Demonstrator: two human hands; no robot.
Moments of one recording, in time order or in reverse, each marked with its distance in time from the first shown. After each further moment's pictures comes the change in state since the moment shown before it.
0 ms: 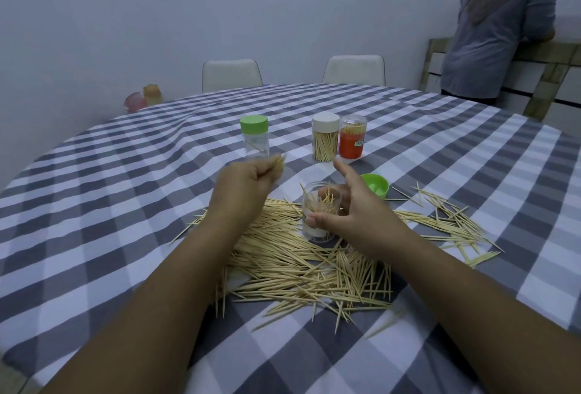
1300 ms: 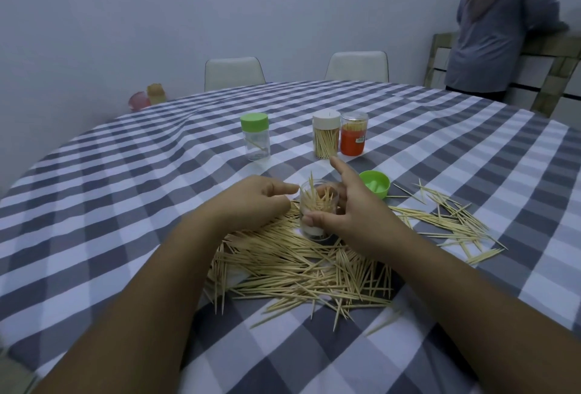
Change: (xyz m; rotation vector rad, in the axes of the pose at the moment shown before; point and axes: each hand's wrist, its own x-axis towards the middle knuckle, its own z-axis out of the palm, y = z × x) left_hand -0.005 0.017 -0.013 0.265 -0.580 -0.165; right_hand 0.001 0.002 0.004 -0.018 -0.009 -0.045
